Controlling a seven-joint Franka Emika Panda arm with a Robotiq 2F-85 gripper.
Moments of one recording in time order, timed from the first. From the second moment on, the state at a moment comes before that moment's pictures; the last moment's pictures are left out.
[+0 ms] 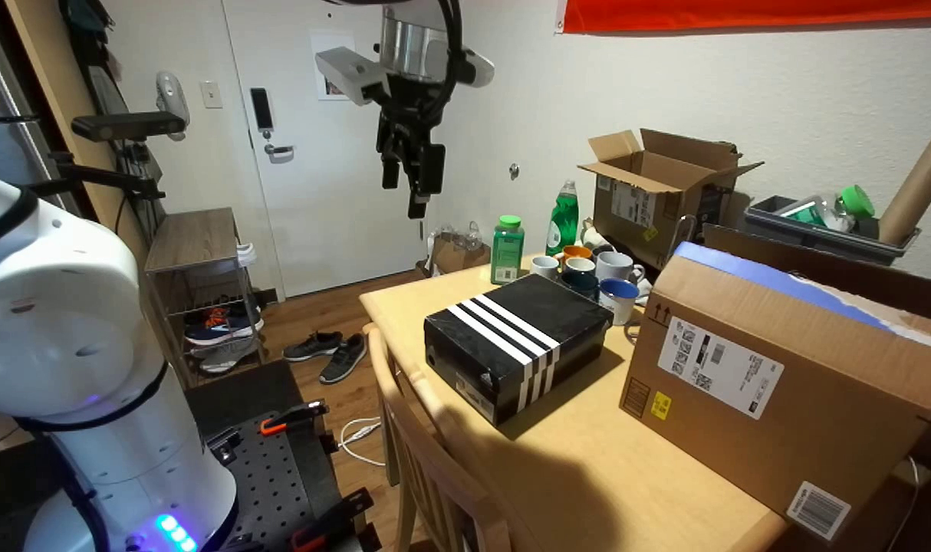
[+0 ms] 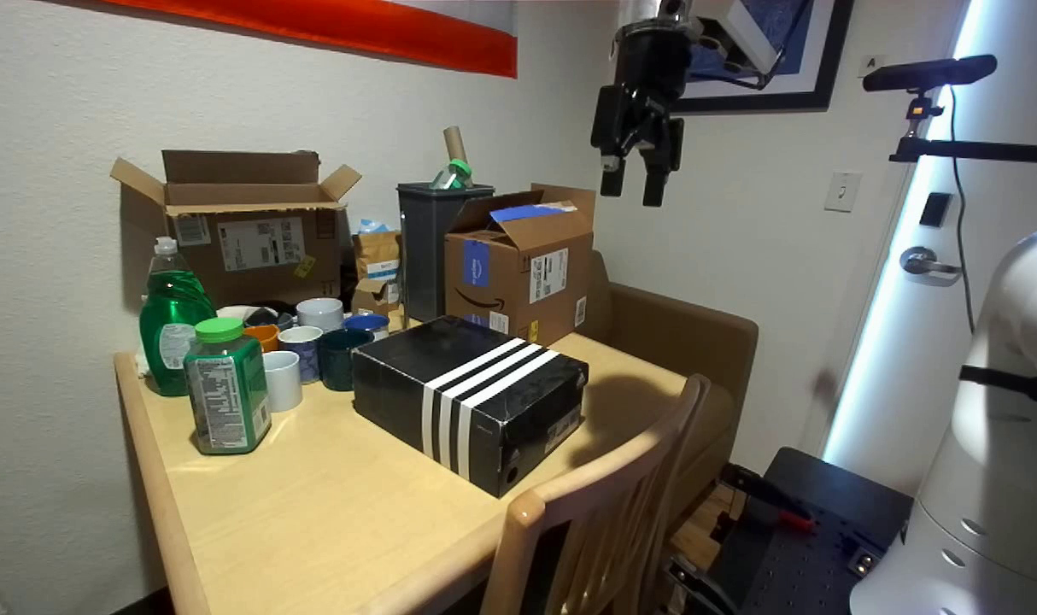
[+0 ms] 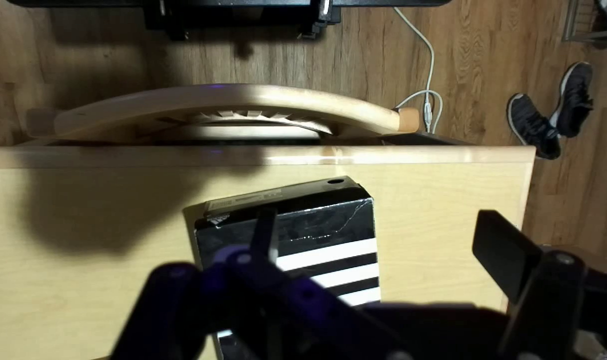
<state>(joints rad) 0.05 -0.57 -0.09 -2.37 0.12 1.74 -0.02</state>
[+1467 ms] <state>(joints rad) -0.02 -0.27 -0.07 -2.35 0.18 2.08 0.14</state>
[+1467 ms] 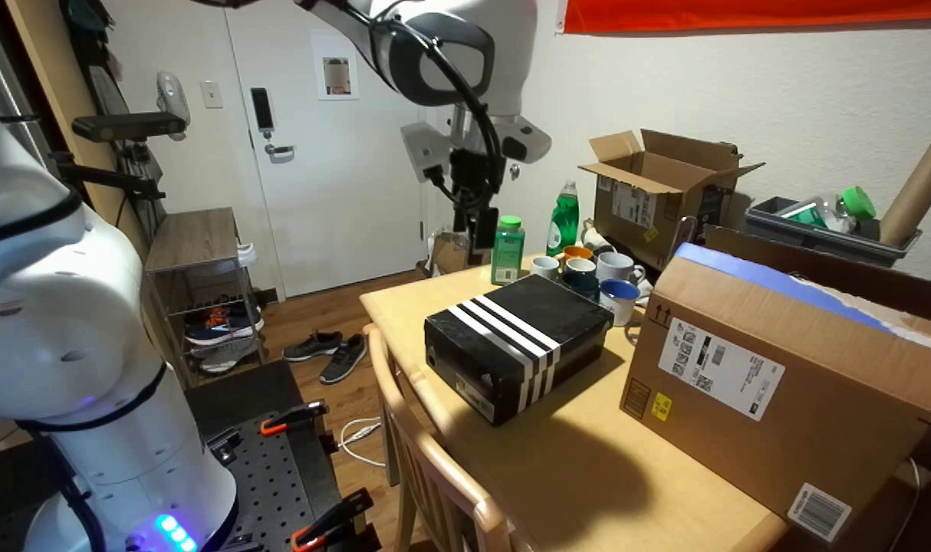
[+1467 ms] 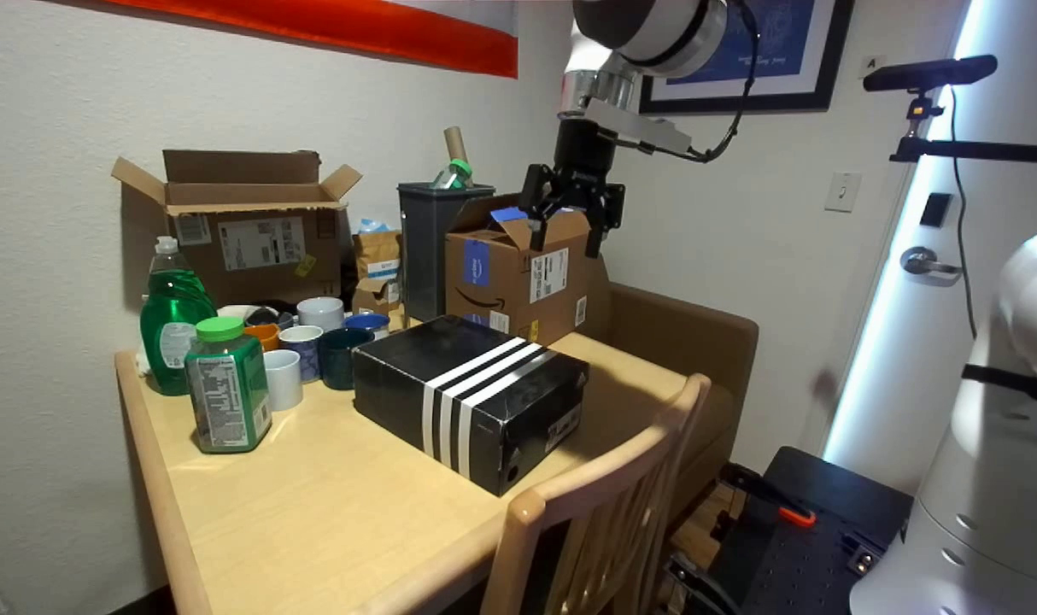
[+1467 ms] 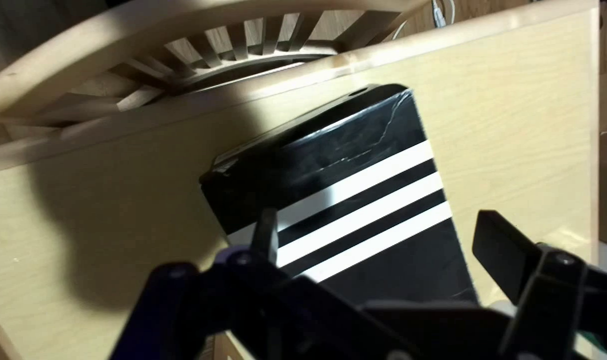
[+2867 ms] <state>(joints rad) -0.21 0.34 -0.12 -1.96 0.33 2.17 -0.43</state>
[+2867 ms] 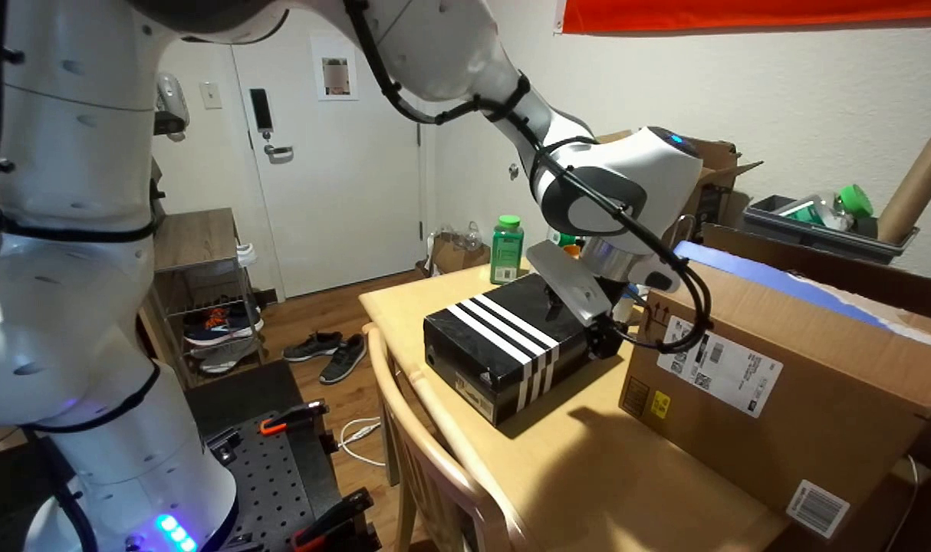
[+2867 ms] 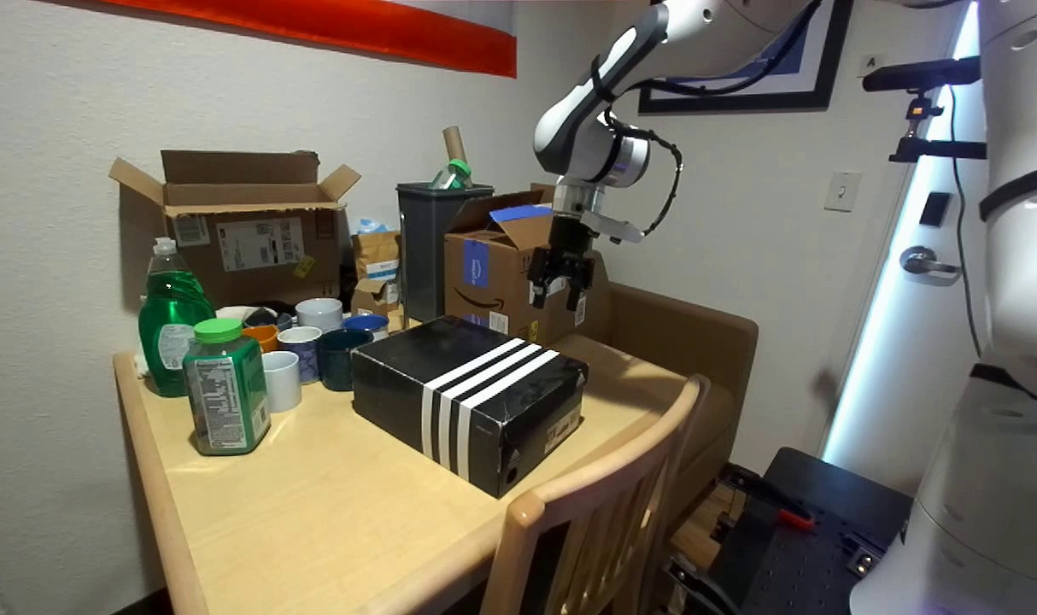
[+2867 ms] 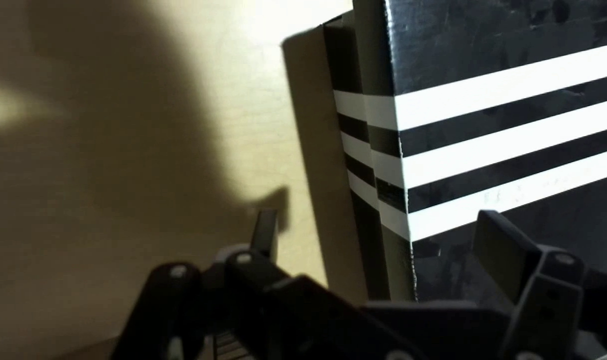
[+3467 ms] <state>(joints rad) -0.30 0.42 -0.04 -1.92 0.40 2.17 -0.71</state>
